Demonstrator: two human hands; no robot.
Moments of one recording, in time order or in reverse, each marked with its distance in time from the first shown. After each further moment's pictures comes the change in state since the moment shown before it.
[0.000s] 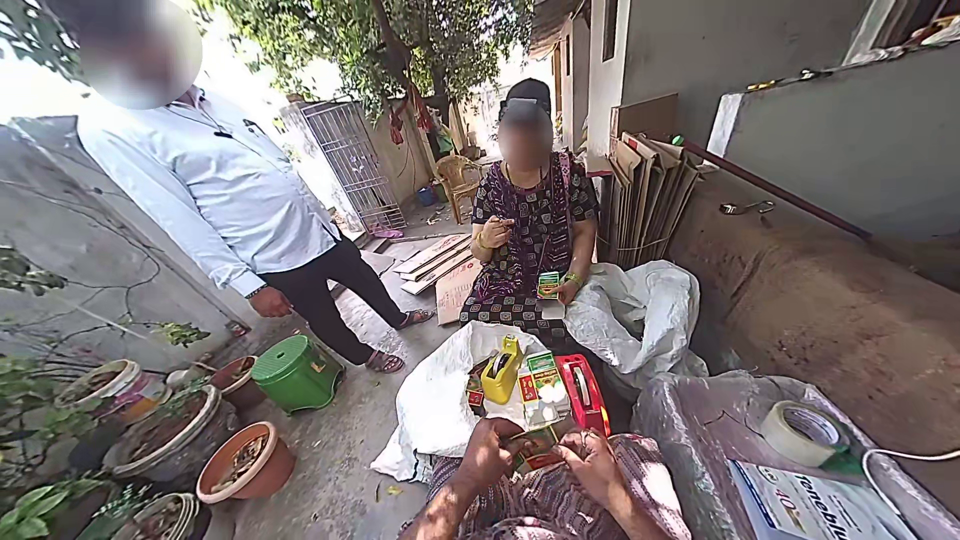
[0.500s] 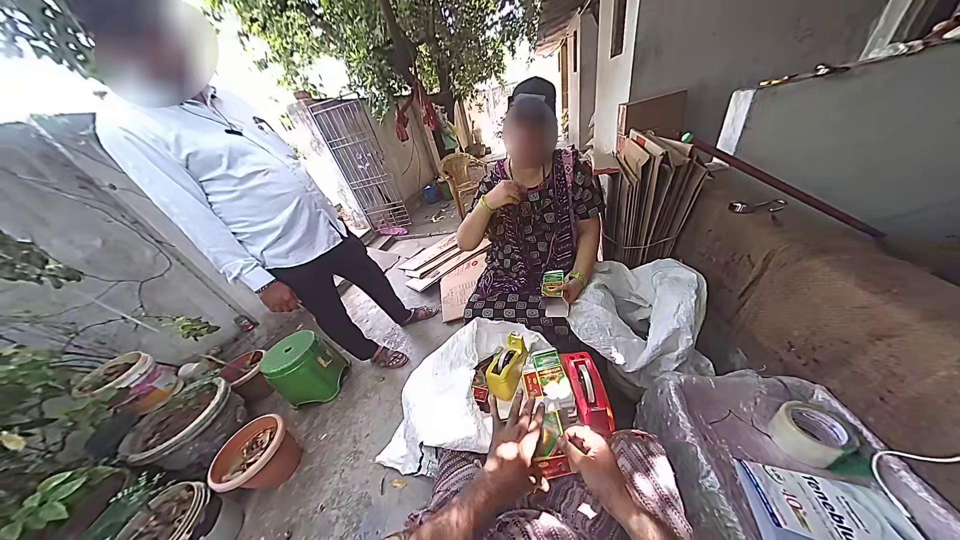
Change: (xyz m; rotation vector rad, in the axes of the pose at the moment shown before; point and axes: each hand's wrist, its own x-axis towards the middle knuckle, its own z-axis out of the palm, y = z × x) left_hand 0.002 0.040 0.026 0.742 -0.144 -0.010; right_hand -0.001 0.001 0.017 0.371 0.009 0.108
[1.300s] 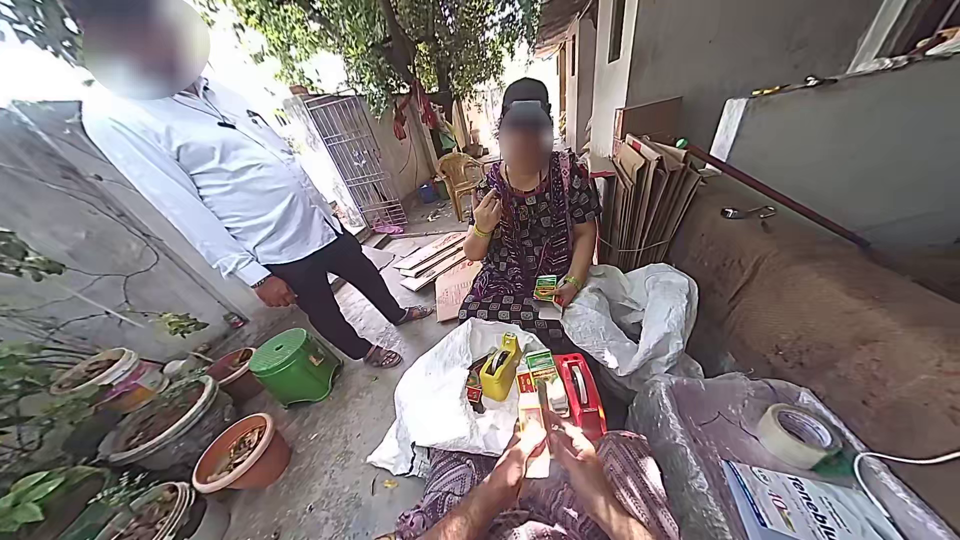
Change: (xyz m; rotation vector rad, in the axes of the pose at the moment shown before) left_hand -0.009 0.020 0.030 -1.724 0.013 -0.255; right_hand -0.010 -0.018 0.013 0.304 -0.007 0.096
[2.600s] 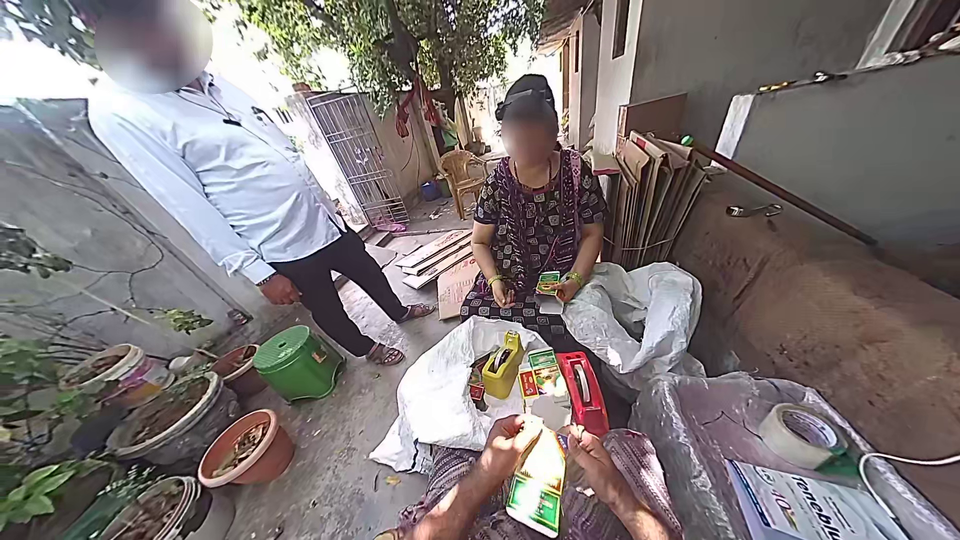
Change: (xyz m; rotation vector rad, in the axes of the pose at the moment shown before) left_hand 0.011 0.016 -0.030 0.253 -0.023 0.217; right_hand 0.011 0.009 -0.034 -0.150 -0.251 -0.329
